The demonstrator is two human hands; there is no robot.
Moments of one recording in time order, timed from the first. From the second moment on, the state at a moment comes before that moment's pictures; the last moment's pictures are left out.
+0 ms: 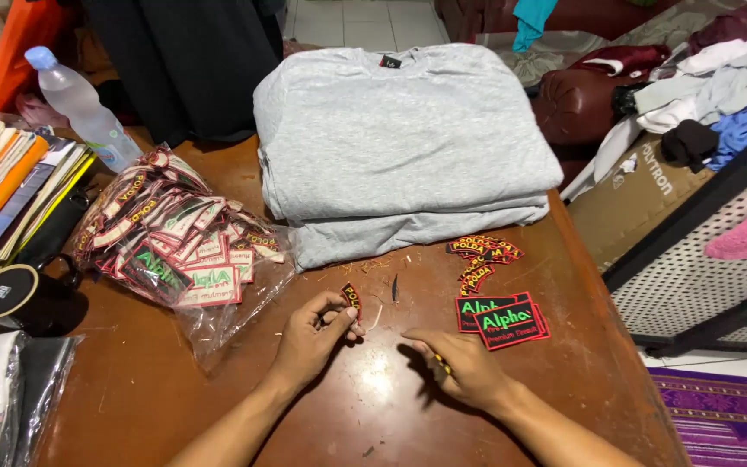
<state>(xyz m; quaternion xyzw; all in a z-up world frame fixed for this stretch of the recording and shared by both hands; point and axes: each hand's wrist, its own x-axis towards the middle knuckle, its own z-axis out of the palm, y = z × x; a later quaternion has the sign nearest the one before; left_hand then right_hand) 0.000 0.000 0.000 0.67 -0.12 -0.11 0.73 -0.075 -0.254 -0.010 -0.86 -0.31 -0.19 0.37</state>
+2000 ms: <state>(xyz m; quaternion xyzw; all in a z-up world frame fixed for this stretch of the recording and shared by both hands) -0.008 -0.007 0.011 0.76 -0.16 0.08 0.62 -0.025 -0.204 -0.001 -0.73 0.05 -0.15 0.67</state>
